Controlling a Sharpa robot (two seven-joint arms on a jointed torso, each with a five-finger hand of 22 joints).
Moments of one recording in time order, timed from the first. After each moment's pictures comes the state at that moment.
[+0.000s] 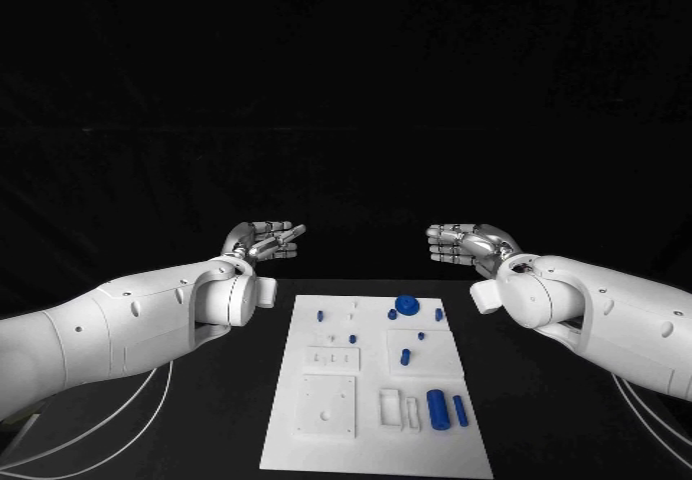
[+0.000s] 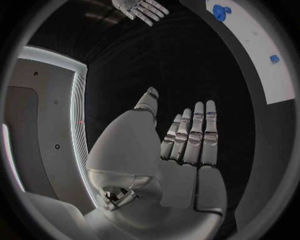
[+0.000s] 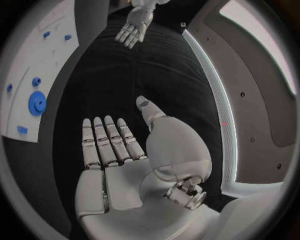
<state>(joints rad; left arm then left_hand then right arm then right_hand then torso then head) 1.30 -0.66 -0.20 1.19 0.04 -0.57 0.34 1.40 -0.05 0.00 0.12 0.17 0.78 0.16 0.05 0.05 0.94 0.15 0.05 0.06 1.03 0.15 0.08 0.06 0.14 0.89 0.18 0.21 0.10 1.16 -0.75 0.08 1.25 -0.22 -0.29 0.11 1.19 0.05 0.15 -0.15 0.28 0.67 0.17 0.05 0.05 0.73 0.20 0.05 0.05 0.68 0.21 0.05 0.05 0.12 0.56 0.24 0.06 0.05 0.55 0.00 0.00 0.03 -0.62</state>
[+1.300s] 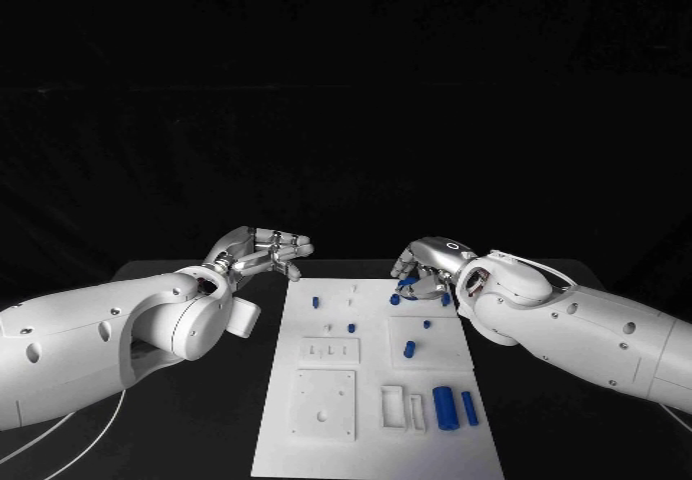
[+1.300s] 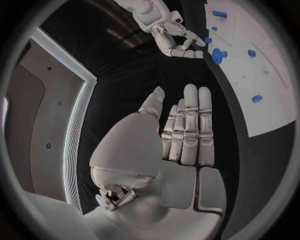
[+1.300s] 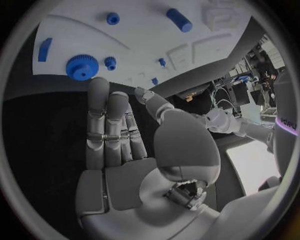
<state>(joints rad) 1.38 -0.87 -0.19 1.56 -0.14 -0.40 0.29 1.40 -0.02 -0.04 -0.02 0.19 1.02 0.14 0.07 0.07 1.16 0.10 0.06 0.06 1.28 0.02 0.52 0.31 0.08 1.00 0.00 0.76 0.46 1.16 -0.71 0.08 1.34 -1.65 -0.28 -0.09 1.19 -0.15 0.45 -0.21 0.31 1.11 0.10 0.06 0.07 1.22 0.06 0.06 0.06 1.46 -0.03 0.80 0.66 0.15 1.44 -0.06 0.72 0.53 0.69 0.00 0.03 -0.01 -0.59</state>
